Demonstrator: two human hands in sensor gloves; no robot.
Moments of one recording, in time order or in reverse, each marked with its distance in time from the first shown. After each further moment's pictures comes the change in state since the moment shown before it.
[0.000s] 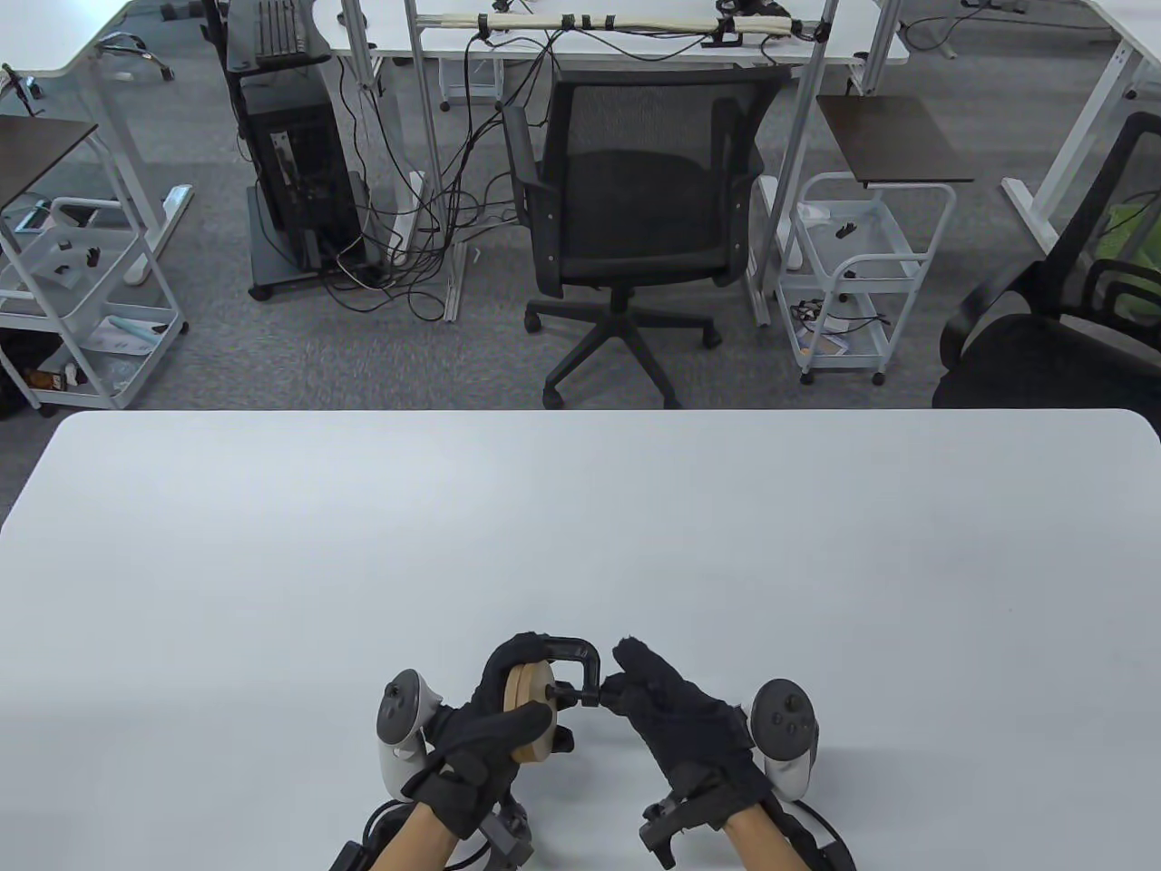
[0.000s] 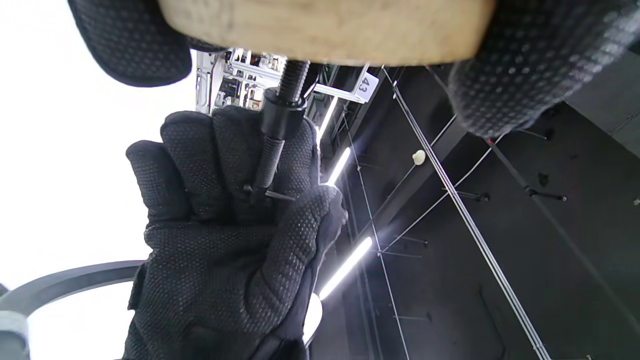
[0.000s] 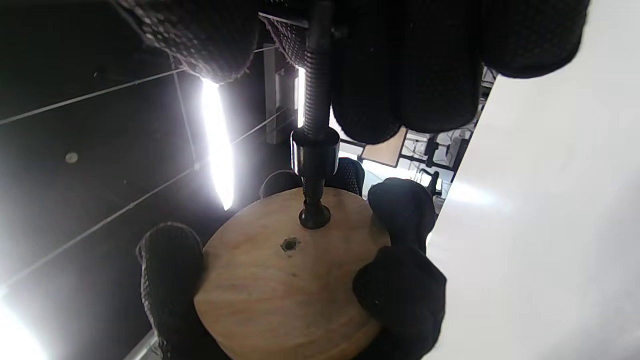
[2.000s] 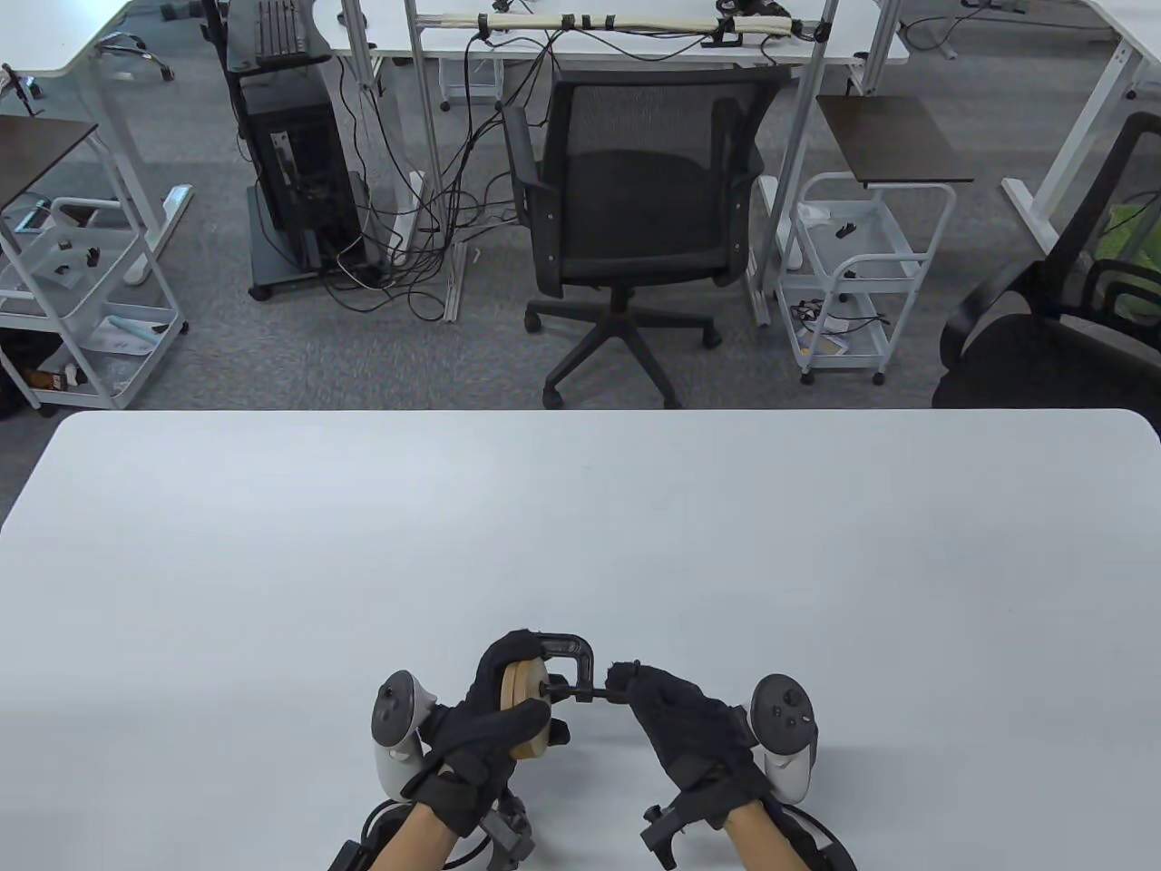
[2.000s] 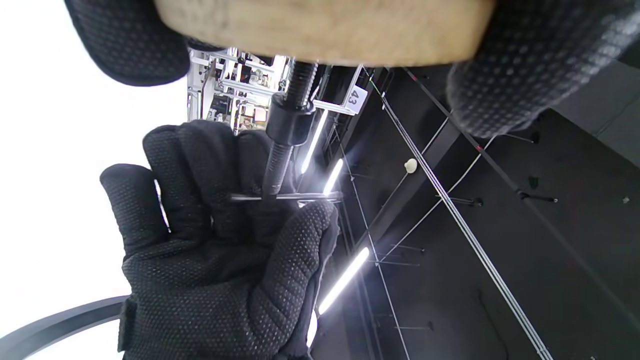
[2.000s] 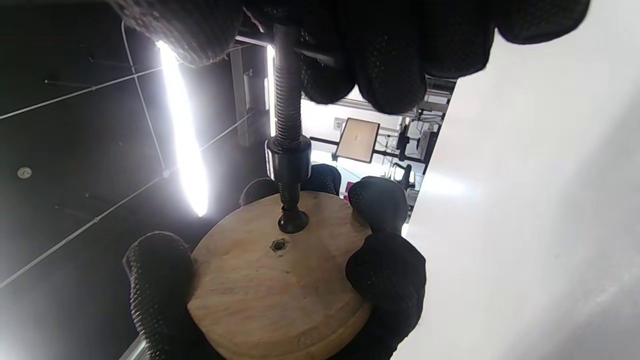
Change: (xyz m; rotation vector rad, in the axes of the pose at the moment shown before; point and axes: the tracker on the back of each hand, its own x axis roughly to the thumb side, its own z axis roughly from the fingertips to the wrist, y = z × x) left_hand 0.004 0.003 0.002 0.055 -0.028 -0.022; right_hand 0.000 0.001 0.001 0.018 0.049 0.012
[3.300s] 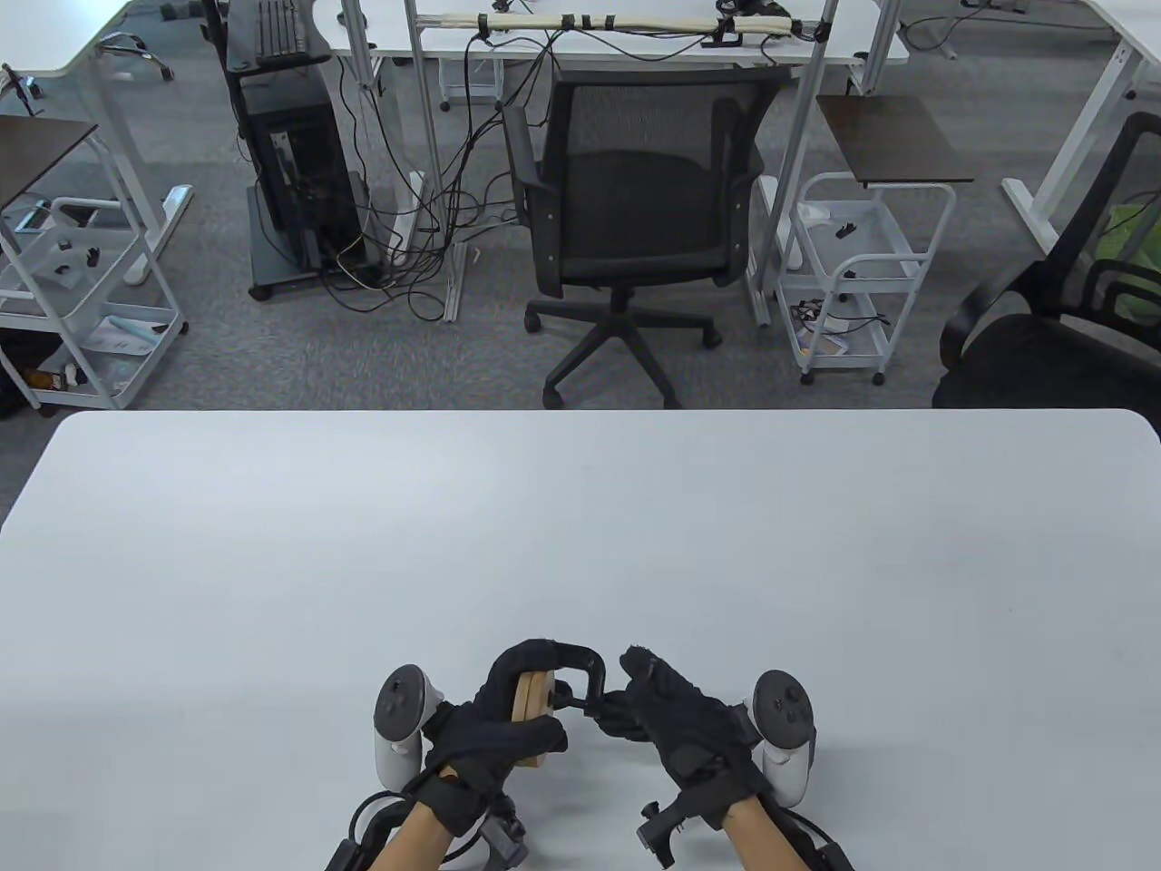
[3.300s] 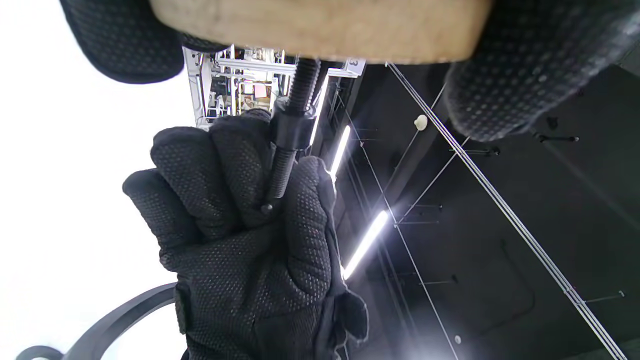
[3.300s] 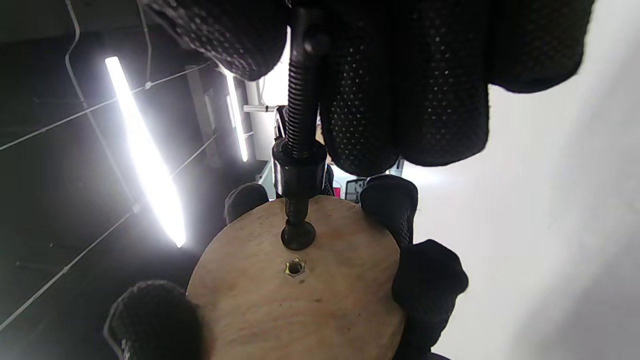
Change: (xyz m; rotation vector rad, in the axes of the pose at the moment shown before) left_hand 0.006 -0.005 -0.004 -0.111 0.000 -0.143; right_hand -0.007 0.000 0.000 -0.029 0.173 -0.141
